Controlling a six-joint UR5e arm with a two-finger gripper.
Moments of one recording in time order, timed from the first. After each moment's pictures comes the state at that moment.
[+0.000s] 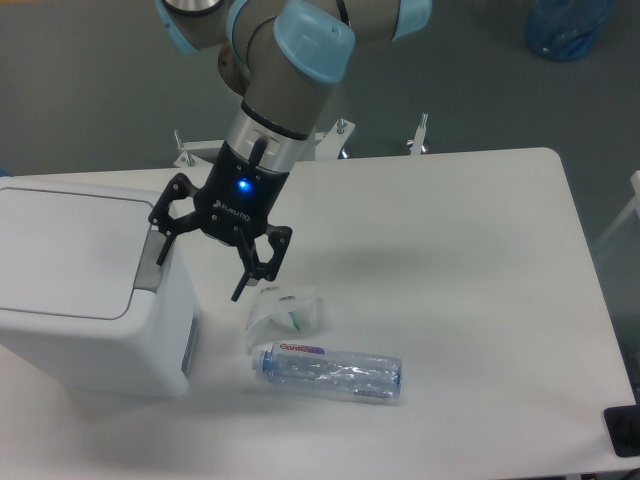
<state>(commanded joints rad) 2.37 -1.71 -1.68 -0.92 0.91 0.50</state>
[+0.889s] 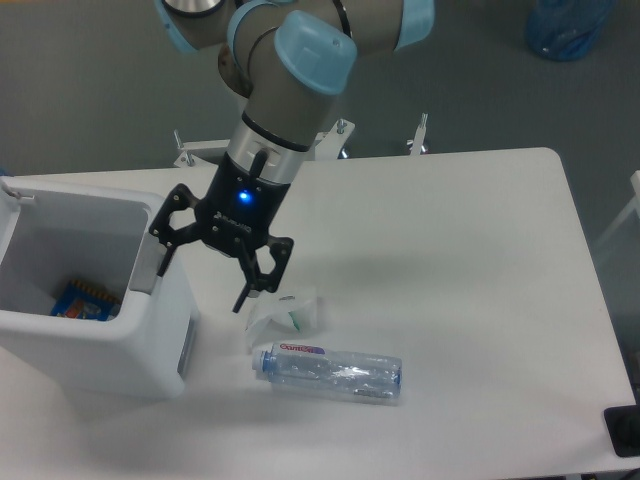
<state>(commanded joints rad) 2.44 -1.77 -1.60 -0.89 0.92 0.52</state>
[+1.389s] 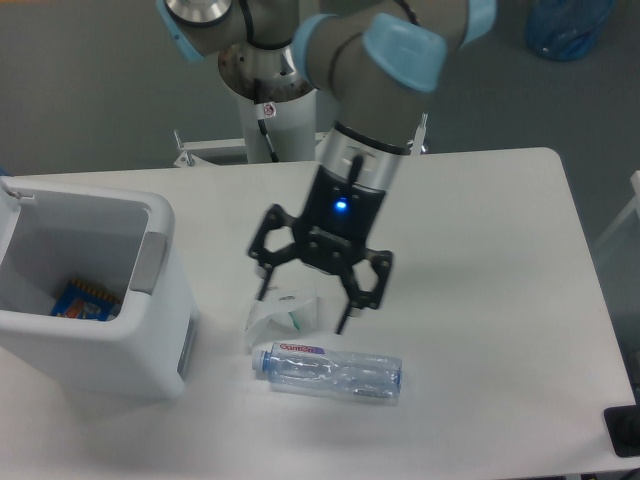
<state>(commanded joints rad) 2.60 -1.87 -1.56 -0.84 0.92 0.98</state>
